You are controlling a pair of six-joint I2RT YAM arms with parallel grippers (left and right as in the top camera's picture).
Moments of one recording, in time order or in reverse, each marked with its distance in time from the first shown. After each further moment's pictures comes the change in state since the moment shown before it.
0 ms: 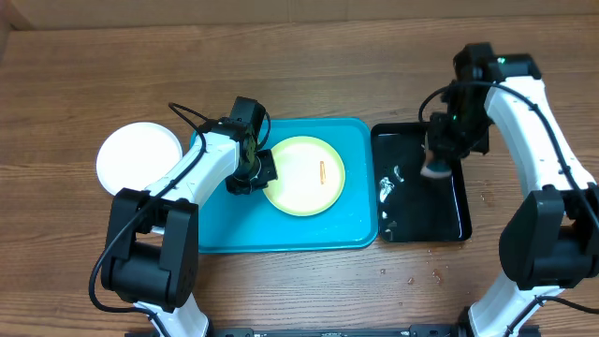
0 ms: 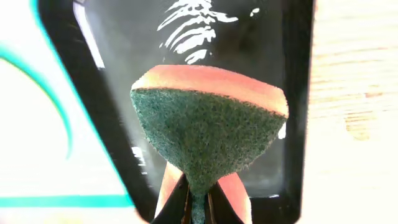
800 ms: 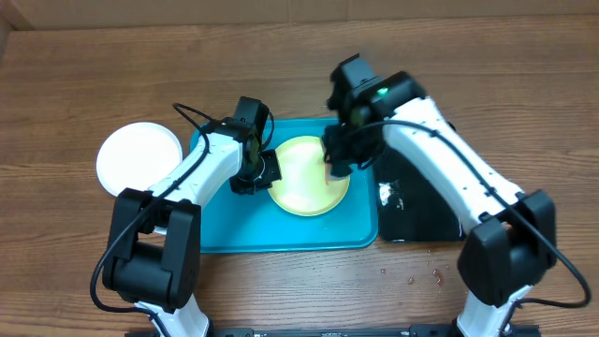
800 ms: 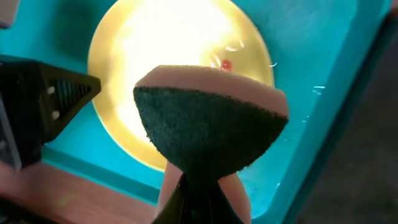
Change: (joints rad) left arm -0.023 0.000 0.000 0.009 0.019 -0.005; right arm 0.490 0.029 0.026 0.217 -0.056 0.133
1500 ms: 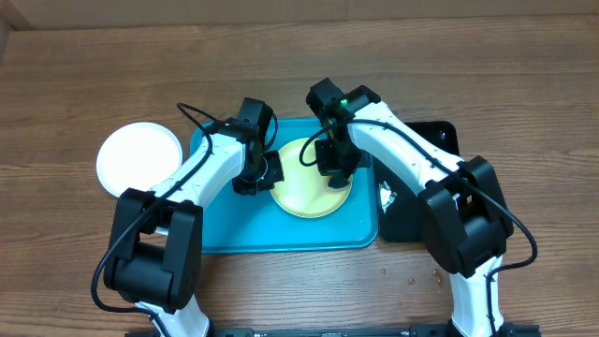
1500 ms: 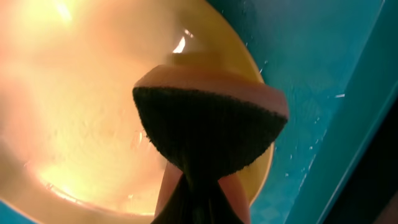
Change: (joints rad) left arm -0.010 0.000 0.000 0.000 0.000 0.000; right arm 0.032 0.200 0.000 0.049 0.121 0.118
